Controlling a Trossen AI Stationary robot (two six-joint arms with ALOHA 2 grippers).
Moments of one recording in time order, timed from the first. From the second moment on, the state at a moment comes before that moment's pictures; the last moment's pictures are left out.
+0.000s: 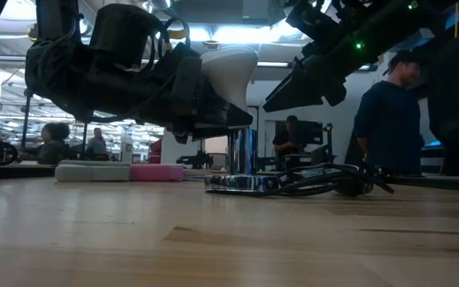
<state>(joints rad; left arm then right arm) -0.13 1.94 0.58 1.21 -0.32 -0.19 0.25 1.58 0.81 0.15 0.66 -0.13</state>
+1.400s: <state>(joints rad) -0.12 1.84 0.58 1.07 -0.31 -0.20 0.25 1.32 0.81 -0.44 0.73 0.17</state>
